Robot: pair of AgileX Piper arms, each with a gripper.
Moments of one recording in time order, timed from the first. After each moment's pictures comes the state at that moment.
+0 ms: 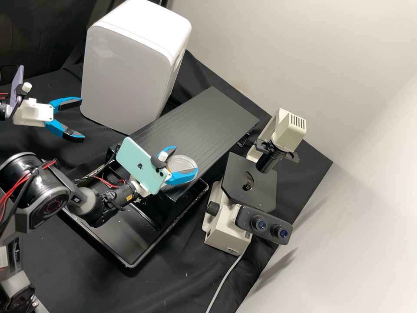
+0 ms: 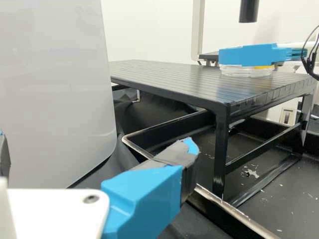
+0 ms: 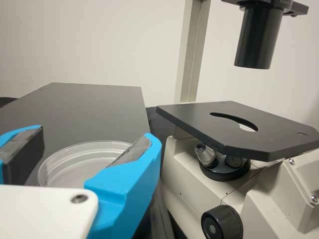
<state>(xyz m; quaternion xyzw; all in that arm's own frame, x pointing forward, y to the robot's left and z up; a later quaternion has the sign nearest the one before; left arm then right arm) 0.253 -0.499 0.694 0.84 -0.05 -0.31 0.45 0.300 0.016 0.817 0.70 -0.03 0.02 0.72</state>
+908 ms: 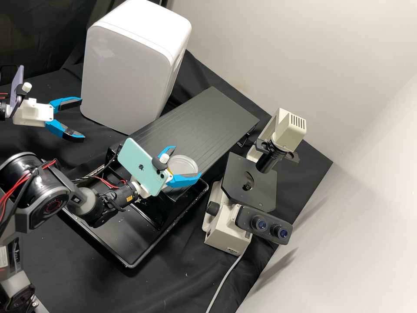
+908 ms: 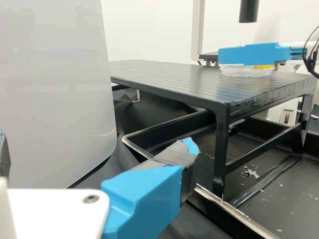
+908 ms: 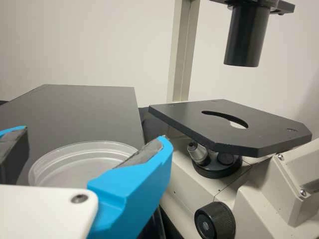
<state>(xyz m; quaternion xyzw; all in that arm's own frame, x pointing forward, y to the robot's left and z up) 0.253 -0.499 0.694 0.84 -0.05 -0.31 0.45 0.299 0.014 0.819 0.70 -0.05 0.02 0.71</state>
